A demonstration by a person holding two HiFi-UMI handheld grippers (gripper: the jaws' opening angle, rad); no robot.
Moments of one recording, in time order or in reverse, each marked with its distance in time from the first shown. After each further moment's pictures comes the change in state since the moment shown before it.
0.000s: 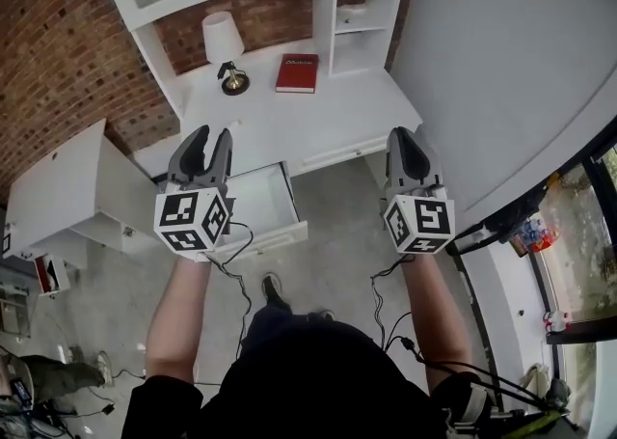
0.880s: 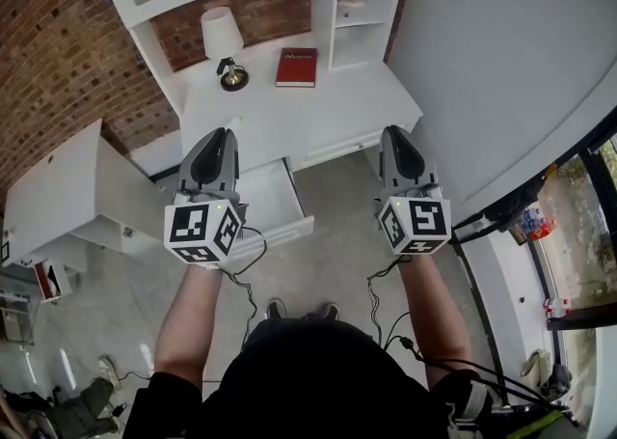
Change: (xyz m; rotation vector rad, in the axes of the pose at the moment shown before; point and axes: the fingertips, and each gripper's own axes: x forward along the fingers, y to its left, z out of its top) left arm -0.012 0.003 0.013 -0.037 -0.066 -0.046; right arm 0.009 0.044 0.008 -0.013 0.014 0.008
